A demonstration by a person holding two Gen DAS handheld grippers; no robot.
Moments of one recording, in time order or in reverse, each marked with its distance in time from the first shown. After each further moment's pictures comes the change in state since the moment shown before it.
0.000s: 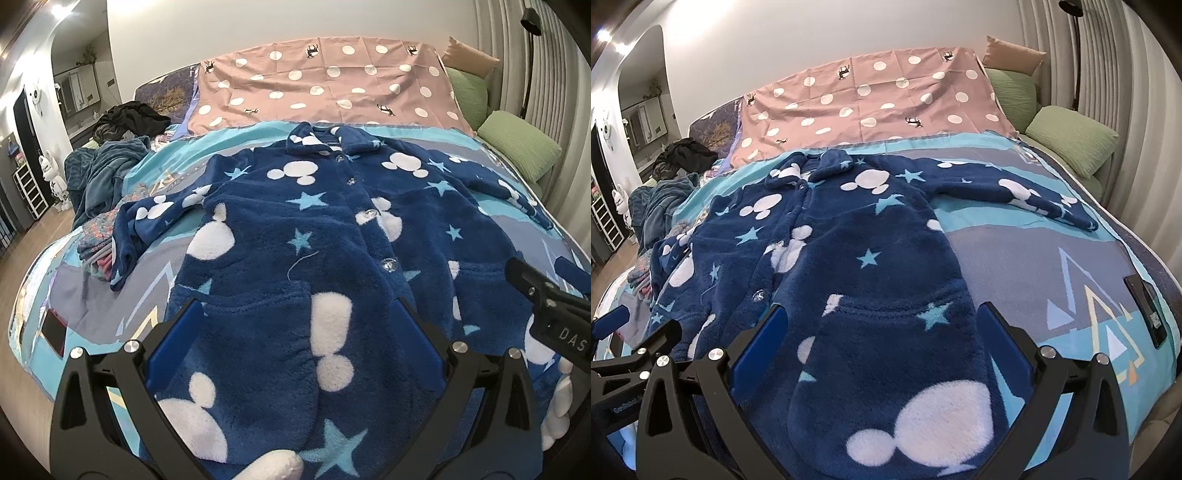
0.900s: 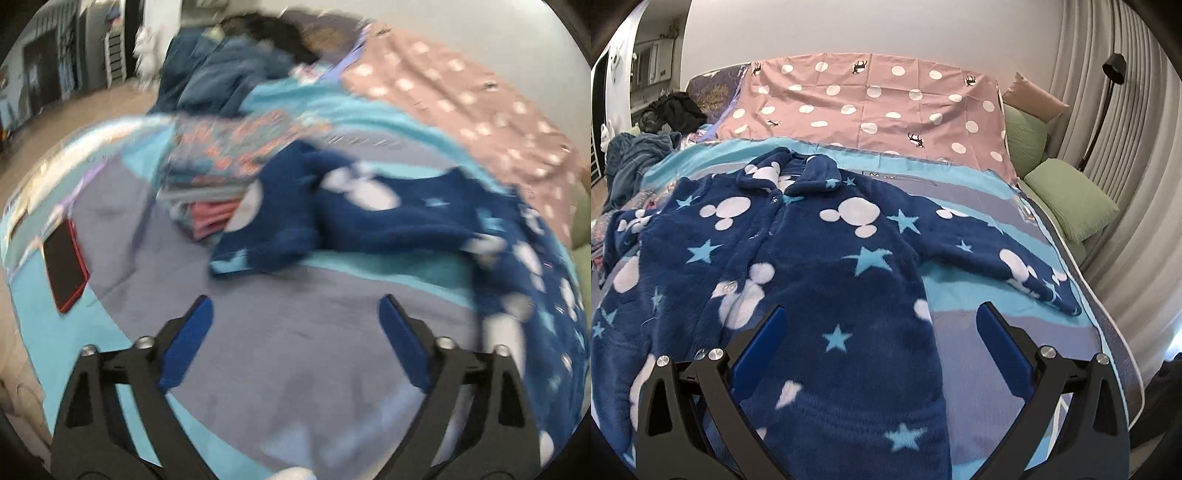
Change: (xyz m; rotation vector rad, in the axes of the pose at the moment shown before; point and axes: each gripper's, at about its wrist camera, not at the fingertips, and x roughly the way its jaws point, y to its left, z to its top) left arm 0.147 0.291 0.013 -0.542 0.153 0.152; right arm 0.064 0.023 0.068 -0.234 0.000 -0.150
